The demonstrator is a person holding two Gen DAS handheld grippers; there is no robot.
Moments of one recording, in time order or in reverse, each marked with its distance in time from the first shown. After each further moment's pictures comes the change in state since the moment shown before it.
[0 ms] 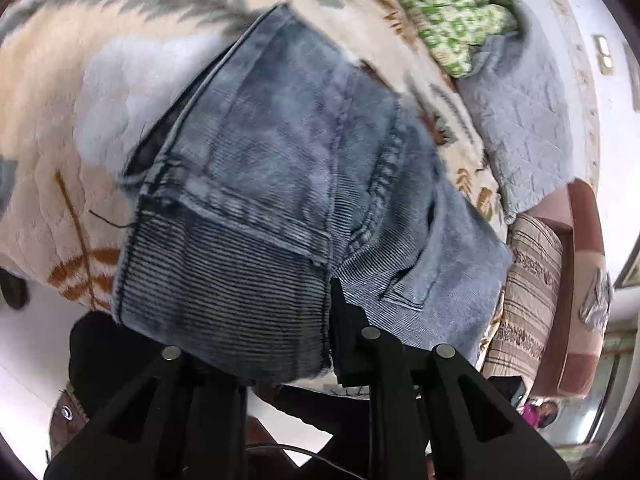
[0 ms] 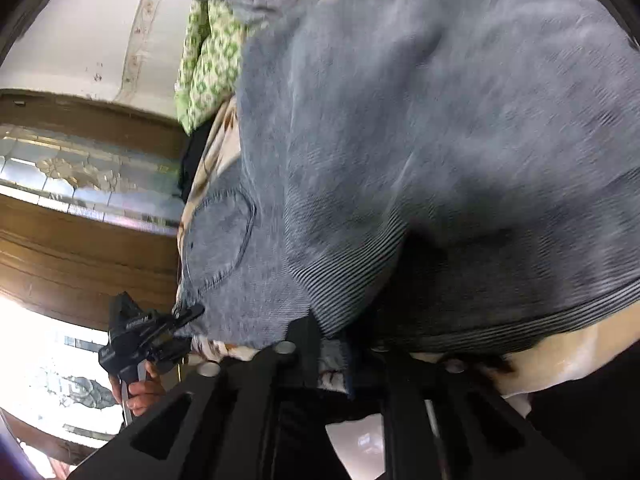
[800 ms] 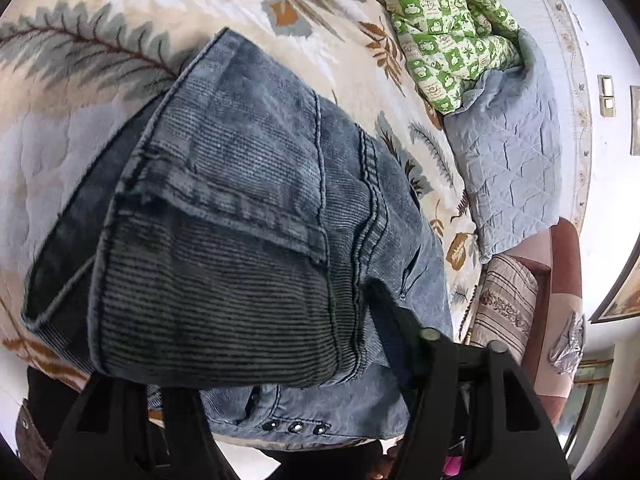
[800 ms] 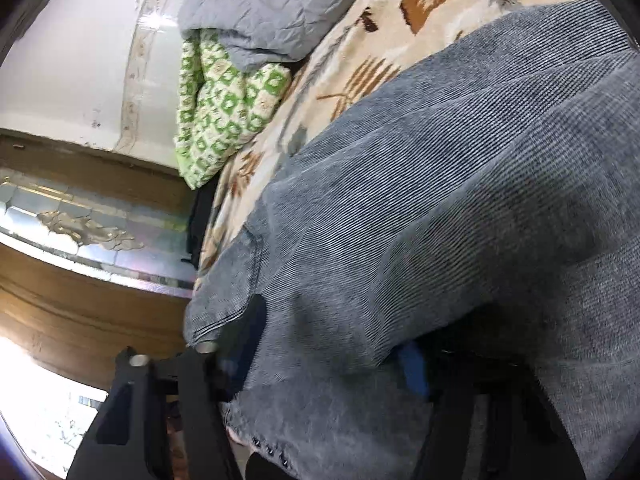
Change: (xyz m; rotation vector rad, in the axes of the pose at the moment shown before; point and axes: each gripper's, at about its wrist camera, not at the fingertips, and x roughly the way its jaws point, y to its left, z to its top) left arm 0.027 -0.032 0.066 -0.097 -0.016 -0.082; right arm 0.064 0.027 0.089 0.062 -0.098 0.034
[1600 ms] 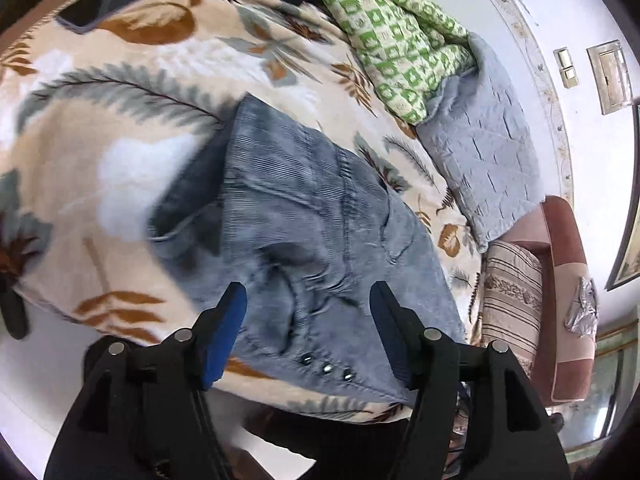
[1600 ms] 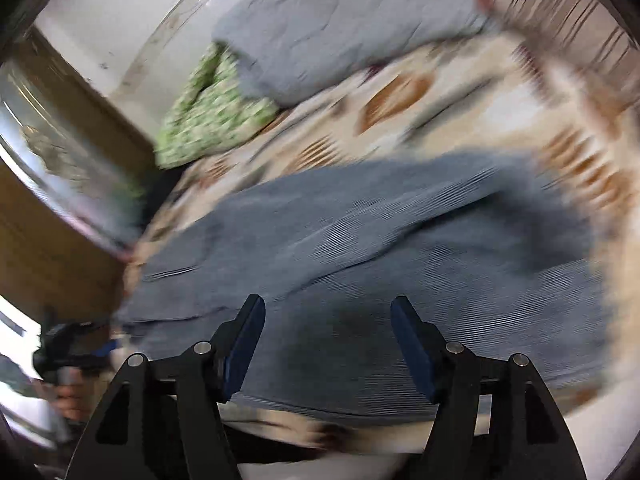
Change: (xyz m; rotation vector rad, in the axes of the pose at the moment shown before) left arm -0.073 0.002 -0.048 0.125 -0.128 0.013; right arm -0.131 0.006 -0.021 -0.288 -0.066 -0.217
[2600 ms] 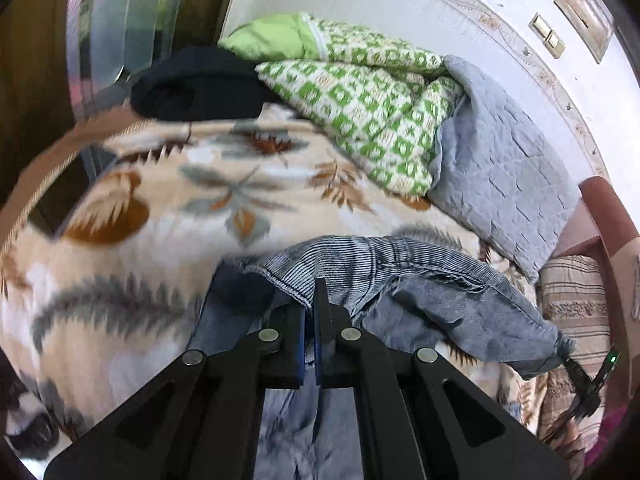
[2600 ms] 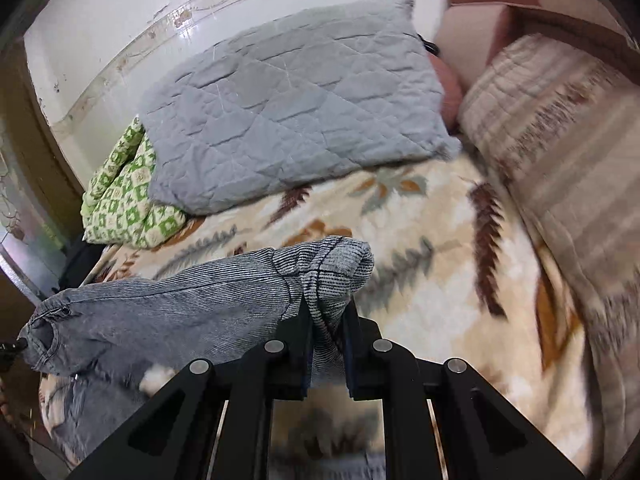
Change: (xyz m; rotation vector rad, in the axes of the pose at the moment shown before) left arm 0.000 -0.080 0.089 0.257 -0.263 0.217; right arm -0.023 -0.064 0.173 -0.131 -0.250 -0.327
